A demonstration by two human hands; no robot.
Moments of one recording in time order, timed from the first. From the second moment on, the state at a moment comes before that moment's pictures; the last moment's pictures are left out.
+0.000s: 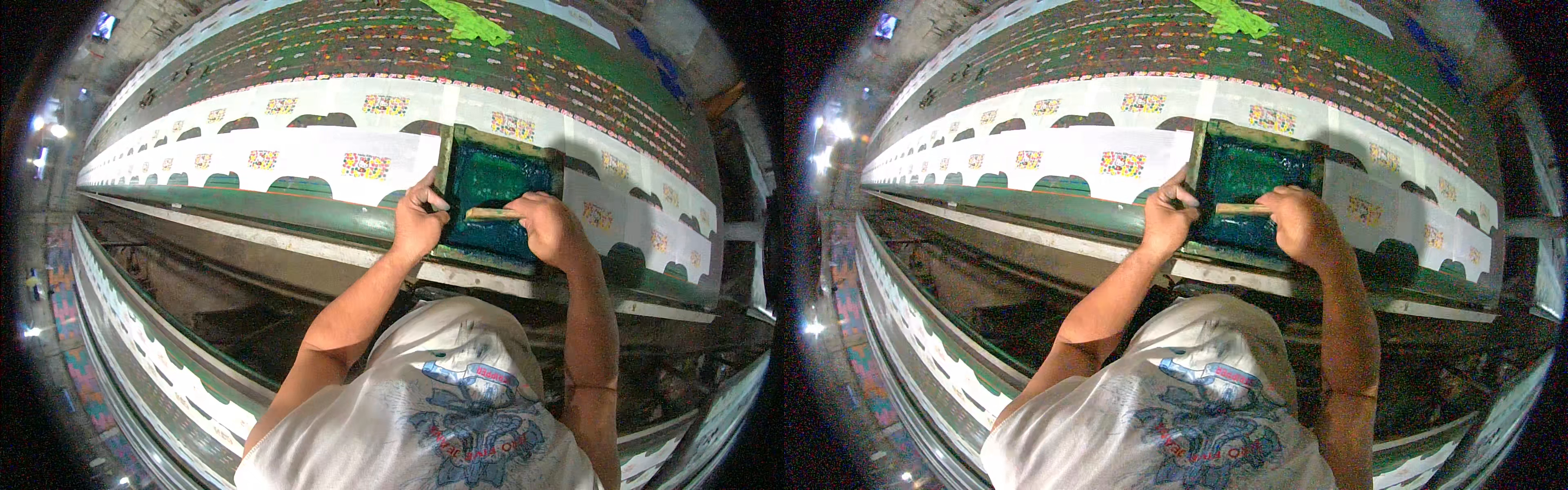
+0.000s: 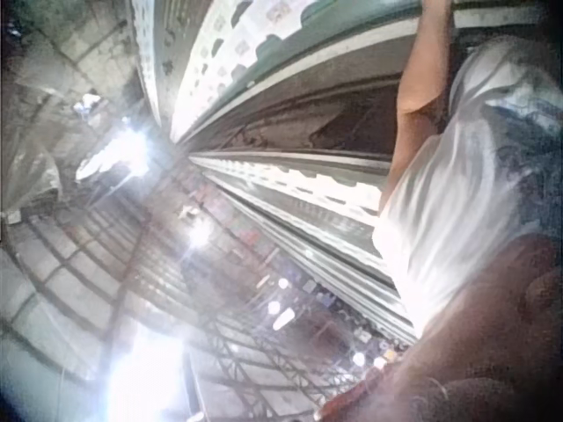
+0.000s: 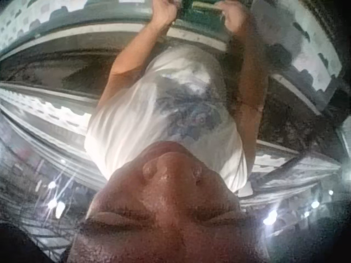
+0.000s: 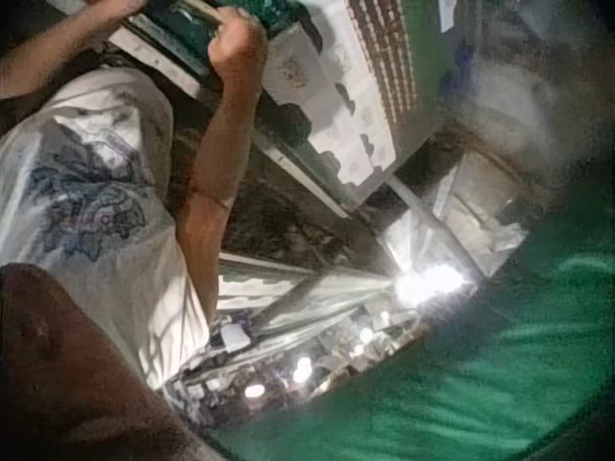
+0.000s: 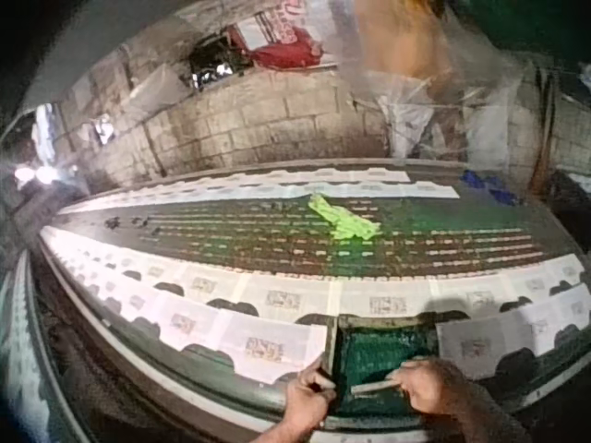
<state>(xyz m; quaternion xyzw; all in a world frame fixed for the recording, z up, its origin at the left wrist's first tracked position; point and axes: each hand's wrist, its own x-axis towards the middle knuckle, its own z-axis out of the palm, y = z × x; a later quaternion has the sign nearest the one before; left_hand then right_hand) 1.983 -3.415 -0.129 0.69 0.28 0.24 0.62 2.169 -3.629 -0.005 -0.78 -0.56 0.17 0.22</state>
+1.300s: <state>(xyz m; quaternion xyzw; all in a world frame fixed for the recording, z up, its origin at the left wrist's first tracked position) 1.988 -3.413 -0.123 0.73 0.23 0.24 0.59 2.098 -3.658 -0.021 -0.82 -0.51 0.11 0.24</state>
